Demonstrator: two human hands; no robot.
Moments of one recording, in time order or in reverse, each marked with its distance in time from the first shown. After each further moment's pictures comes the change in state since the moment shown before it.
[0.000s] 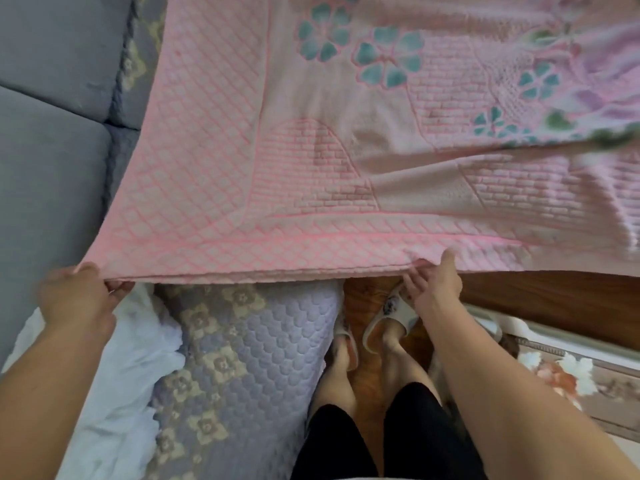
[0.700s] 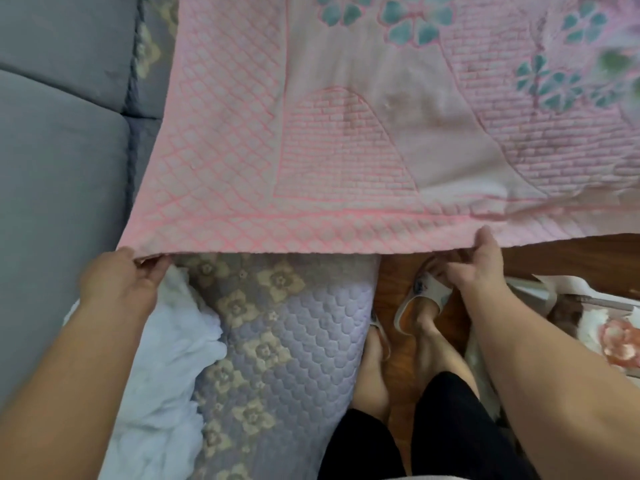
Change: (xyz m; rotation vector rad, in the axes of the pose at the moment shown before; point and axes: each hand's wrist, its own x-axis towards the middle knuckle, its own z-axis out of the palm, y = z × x) left_hand 0.032 0.010 -0.008 -0.074 -0.224 -0.134; right_hand -0.015 0.033 -0.006 0.367 -0.214 0.099
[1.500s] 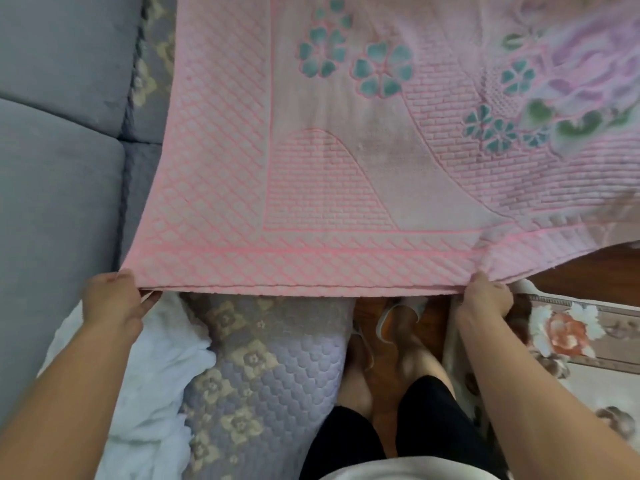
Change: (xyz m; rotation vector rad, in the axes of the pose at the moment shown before) left_hand -0.021 -0.004 -0.023 0.328 0.019 0.149; right_hand -0.052 -0.019 -0.048 -0.453 0.503 -0.439
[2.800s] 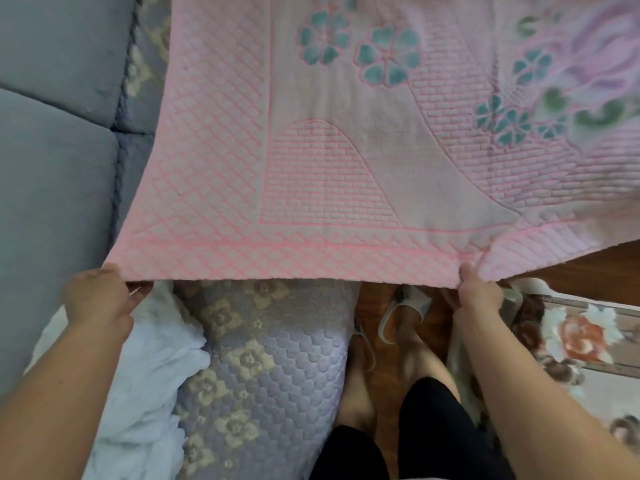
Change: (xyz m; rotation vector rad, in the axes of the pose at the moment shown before) left_hand 0.044 -0.030 0.001 -0.137 0.059 -0.023; right_hand 0.018 0.024 0.021 0.143 -0.209 0.210
